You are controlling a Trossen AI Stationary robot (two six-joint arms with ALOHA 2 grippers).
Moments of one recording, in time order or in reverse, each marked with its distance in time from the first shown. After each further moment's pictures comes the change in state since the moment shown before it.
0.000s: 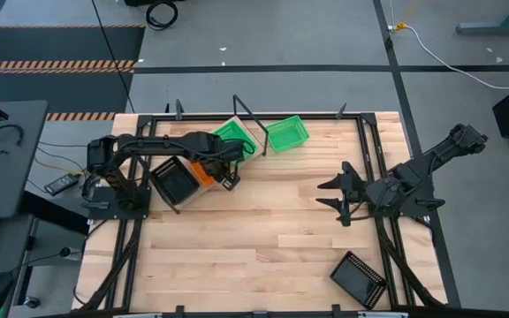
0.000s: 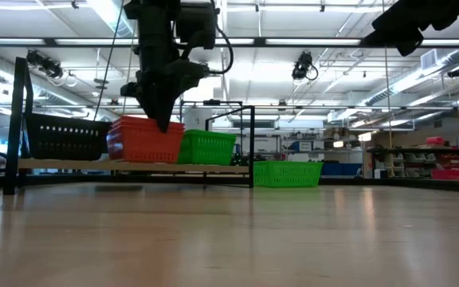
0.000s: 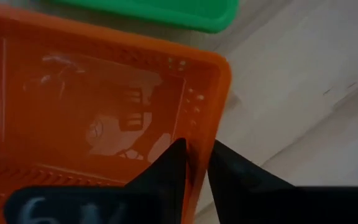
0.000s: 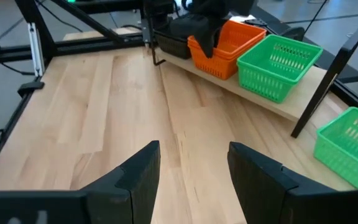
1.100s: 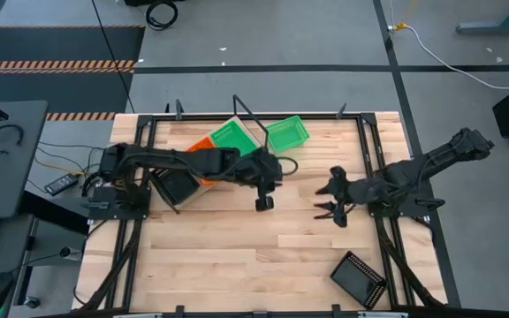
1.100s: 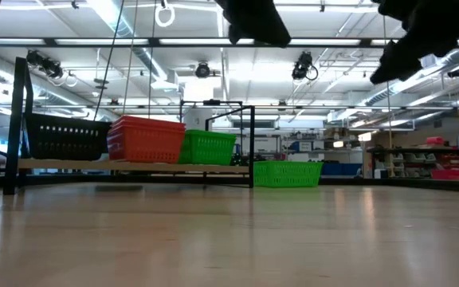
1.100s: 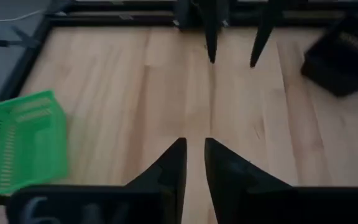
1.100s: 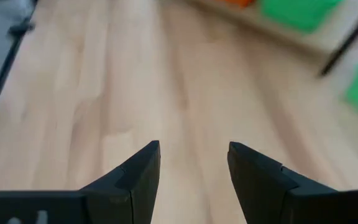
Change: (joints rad) left arm -0.231 0.115 0.336 0.503 -0.040 0.607; right arm -0.133 0.092 0.000 -0.113 -0.223 0.069
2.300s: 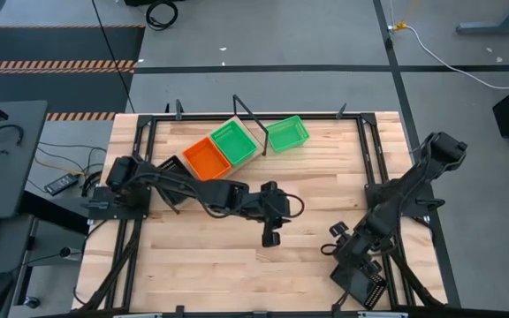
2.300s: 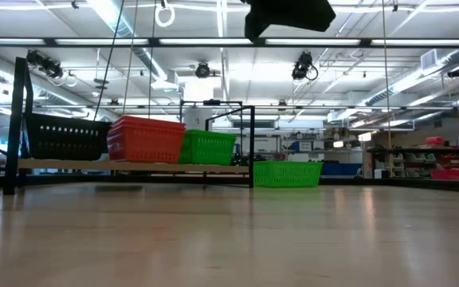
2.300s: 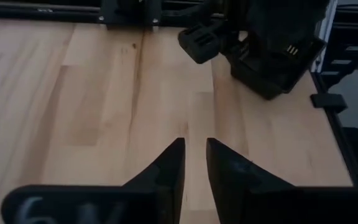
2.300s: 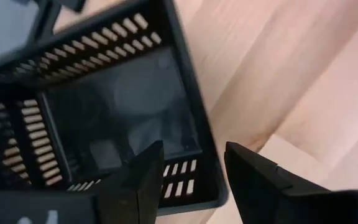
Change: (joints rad) left arm -0.188 0.111 0.000 0.142 -0.011 -0.159; right arm 0.402 0.559 0.169 -0.201 -0.536 -0.105
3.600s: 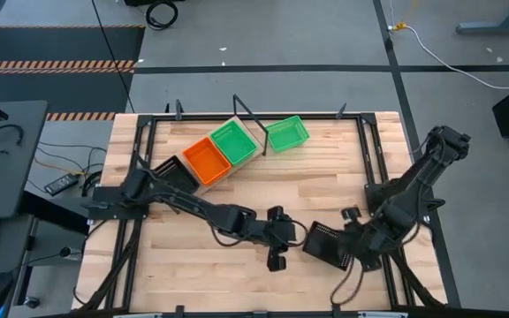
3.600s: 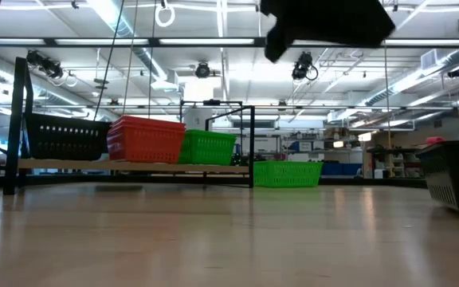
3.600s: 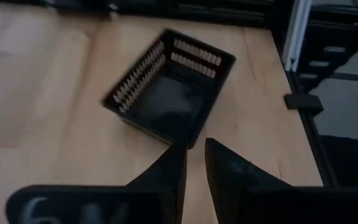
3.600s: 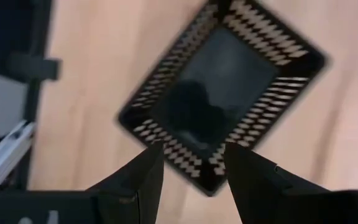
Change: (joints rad) left arm -0.106 0.133 -0.001 0.167 -0.054 -0.109; right arm 0.038 -0.118 0.216 -0.358 0.254 0.322
